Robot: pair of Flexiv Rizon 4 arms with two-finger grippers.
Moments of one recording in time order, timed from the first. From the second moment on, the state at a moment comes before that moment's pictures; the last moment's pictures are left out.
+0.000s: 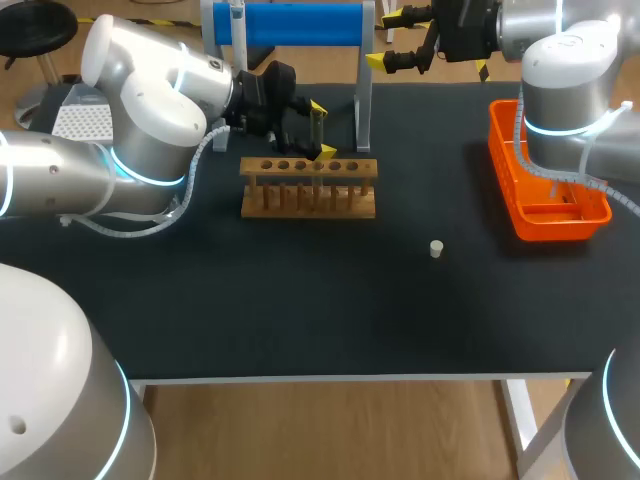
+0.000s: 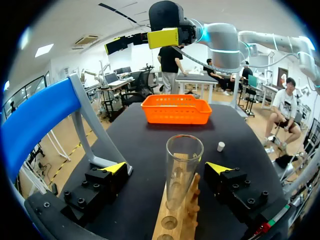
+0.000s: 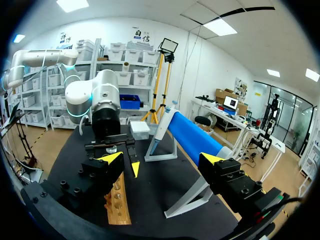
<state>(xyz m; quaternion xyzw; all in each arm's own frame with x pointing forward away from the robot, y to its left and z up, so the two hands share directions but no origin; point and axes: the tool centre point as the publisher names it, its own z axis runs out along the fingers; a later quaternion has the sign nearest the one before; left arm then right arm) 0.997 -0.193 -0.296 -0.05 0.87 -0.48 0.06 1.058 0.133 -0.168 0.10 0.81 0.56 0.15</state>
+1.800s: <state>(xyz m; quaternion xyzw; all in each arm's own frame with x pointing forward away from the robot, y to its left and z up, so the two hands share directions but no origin) 0.991 -0.193 -0.296 -0.03 0.87 -0.49 0.07 1.058 0.133 -0.168 0.10 0.81 0.56 0.15</state>
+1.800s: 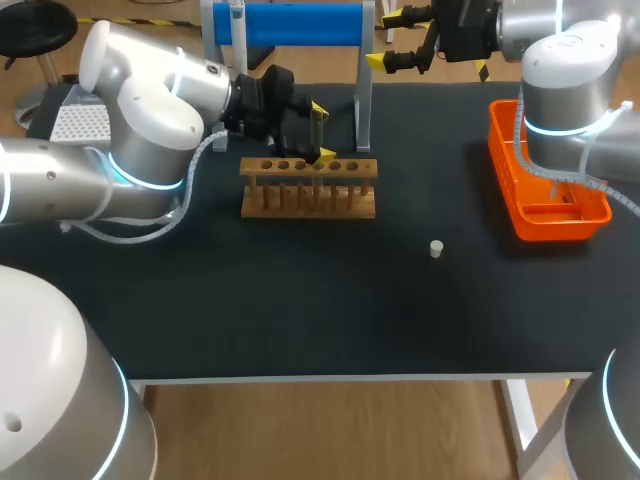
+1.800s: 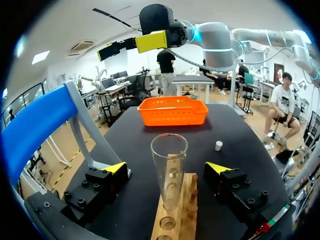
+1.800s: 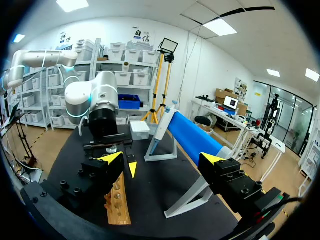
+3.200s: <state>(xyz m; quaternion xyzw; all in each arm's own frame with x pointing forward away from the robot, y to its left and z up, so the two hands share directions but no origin) 0.997 -0.196 -0.300 -0.02 0.87 -0.49 0.07 1.058 0.133 -0.168 0.10 0.81 0.56 0.15</state>
